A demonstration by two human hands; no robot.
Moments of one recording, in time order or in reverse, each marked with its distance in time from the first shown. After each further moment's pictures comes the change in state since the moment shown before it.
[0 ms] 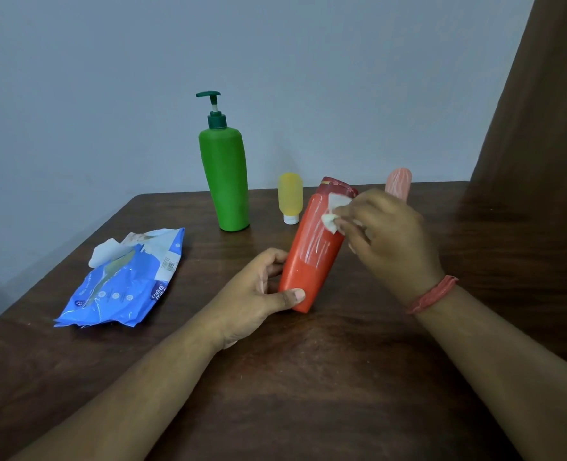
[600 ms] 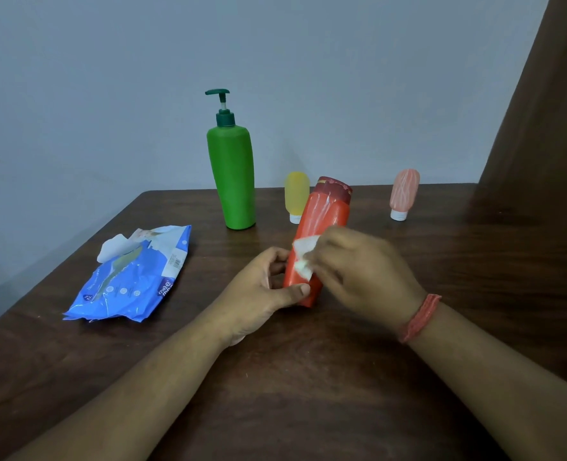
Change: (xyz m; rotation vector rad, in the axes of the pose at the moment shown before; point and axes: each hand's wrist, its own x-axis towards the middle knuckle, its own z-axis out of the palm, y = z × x) left_hand 0.003 -0.003 0.002 -0.073 0.084 -0.044; right_hand -0.011 -0.033 0.010 0.046 -0.290 -0.196
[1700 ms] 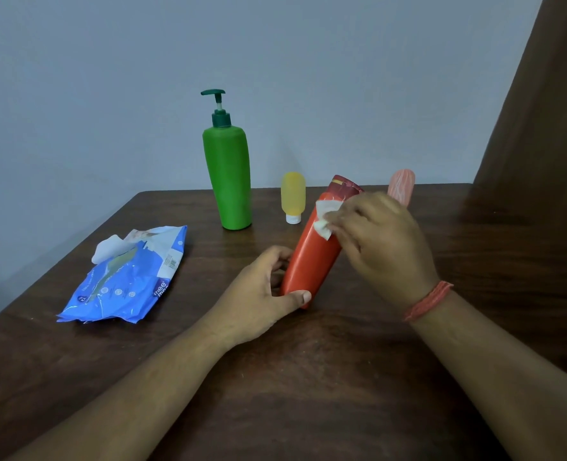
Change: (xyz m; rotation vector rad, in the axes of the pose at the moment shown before) left_hand -0.005 0.007 0.004 0.446 0.021 0.067; right_hand 0.005 0.020 -0.012 -0.192 0.270 0.089
